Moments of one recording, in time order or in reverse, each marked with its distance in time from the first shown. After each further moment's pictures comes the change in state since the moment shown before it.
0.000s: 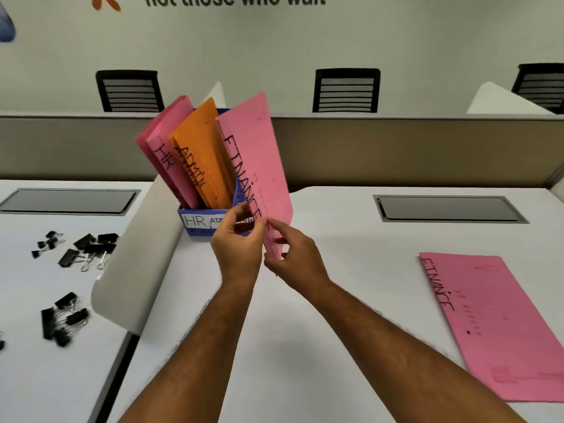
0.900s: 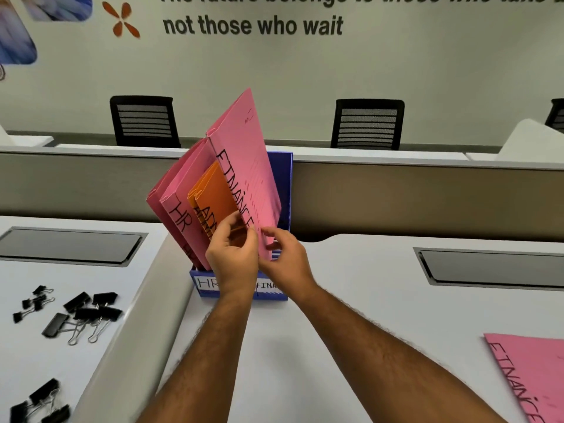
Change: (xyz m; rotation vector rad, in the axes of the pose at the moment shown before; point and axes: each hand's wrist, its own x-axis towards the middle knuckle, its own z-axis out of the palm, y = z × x) left_hand 0.185 -0.058 0.018 0.000 0.119 0.104; right_hand 0.200 0.007 0.092 0.244 0.056 0.092
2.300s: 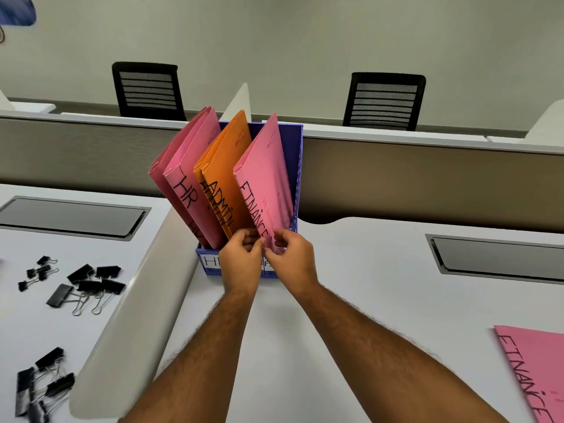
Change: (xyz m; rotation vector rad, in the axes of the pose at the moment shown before) left_hand -0.020 -0.071 -0.012 0.266 -0.168 -0.236; right_hand -0.017 0.030 0.012 -0.149 0.011 0.129
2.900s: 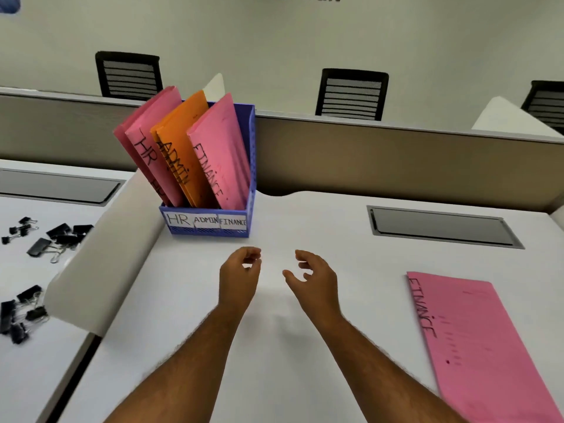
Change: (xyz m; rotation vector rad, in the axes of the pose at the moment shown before) left_hand -0.196 0.001 0.044 0.126 -0.146 -0.027; right_hand -0.185 0.084 -0.173 0.039 0.097 0.089
